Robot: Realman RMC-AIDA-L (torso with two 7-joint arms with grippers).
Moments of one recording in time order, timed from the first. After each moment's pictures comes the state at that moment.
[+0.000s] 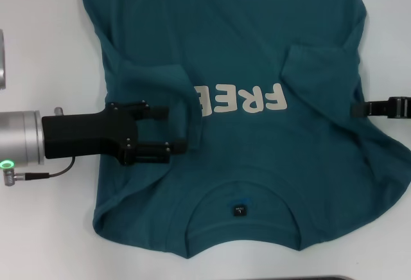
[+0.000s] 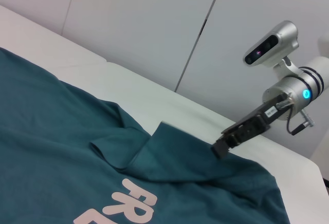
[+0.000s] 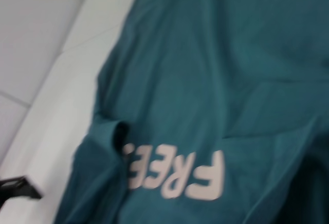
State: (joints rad) left arm -0.45 -2.16 -2.41 -0.70 -1.06 1.64 -1.43; right arm 0.46 1.97 -0.47 -0.62 -2.32 -1.59 2.00
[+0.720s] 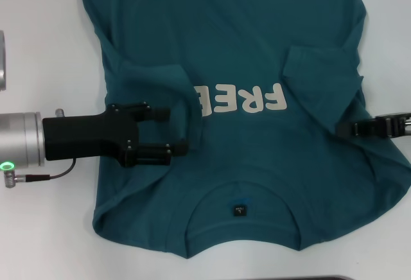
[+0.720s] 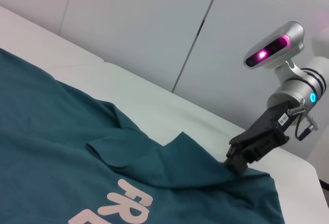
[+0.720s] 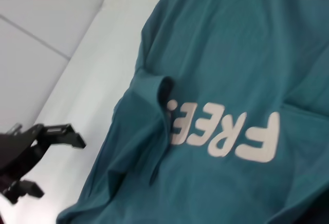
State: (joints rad) left arm -0.45 -2.16 -2.41 -0.70 -1.06 1.65 -1.43; right arm 0.48 1.97 -0.55 -0.61 -2.32 -1.67 1.97
